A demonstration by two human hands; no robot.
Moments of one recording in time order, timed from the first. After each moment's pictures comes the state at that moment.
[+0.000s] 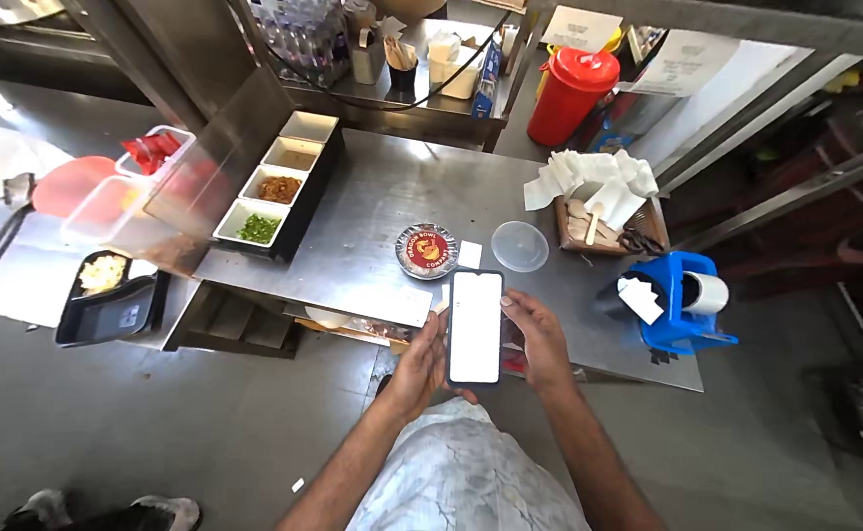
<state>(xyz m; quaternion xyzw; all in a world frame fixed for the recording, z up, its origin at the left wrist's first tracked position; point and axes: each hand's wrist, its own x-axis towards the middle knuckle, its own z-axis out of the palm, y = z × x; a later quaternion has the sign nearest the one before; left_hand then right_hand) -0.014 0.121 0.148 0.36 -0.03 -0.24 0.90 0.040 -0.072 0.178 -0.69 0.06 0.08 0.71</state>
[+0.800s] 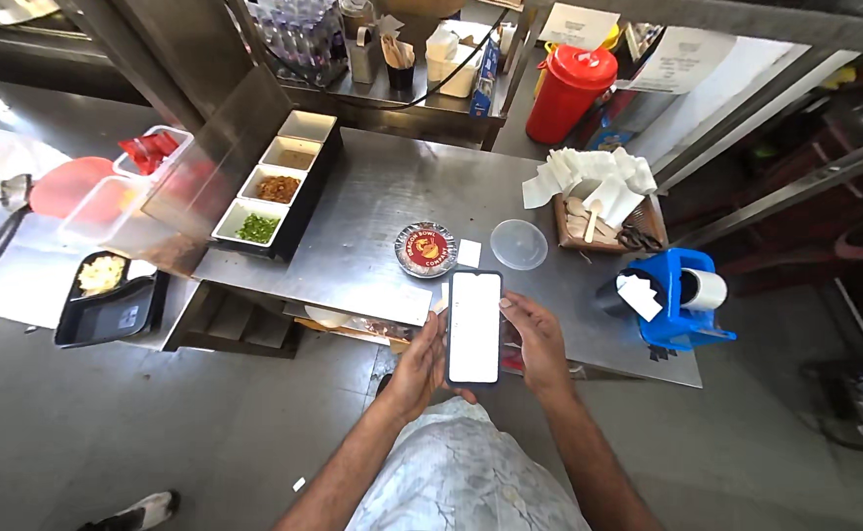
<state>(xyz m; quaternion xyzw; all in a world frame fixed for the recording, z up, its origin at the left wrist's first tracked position) -0.017 0.122 0.146 0.36 -0.03 -0.24 0.90 0.033 -0.069 0.176 -0.70 0.06 0.06 0.71</state>
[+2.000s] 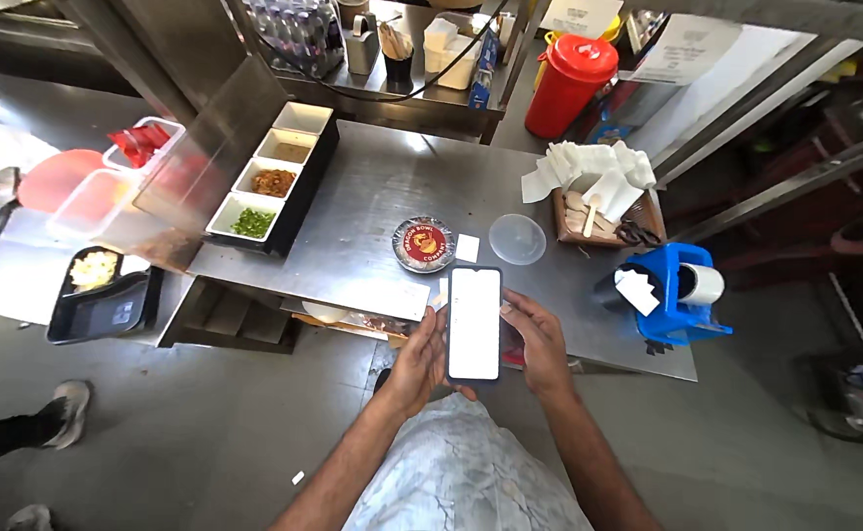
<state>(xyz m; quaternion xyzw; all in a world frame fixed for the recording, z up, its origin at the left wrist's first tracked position) -0.018 0.119 0.146 0.35 -0.02 -0.25 0.90 0.027 -0.077 0.169 -0.69 0.05 0.06 0.72</state>
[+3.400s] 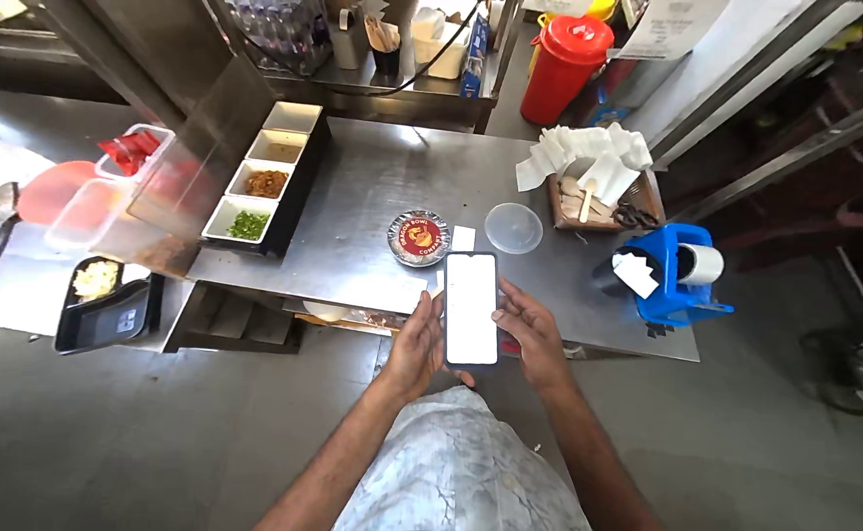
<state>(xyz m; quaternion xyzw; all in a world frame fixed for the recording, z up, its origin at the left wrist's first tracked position) -0.009 0.118 0.155 0.36 -0.02 -0.26 0.90 0.016 -0.085 0.165 -0.68 0.00 0.09 0.72</state>
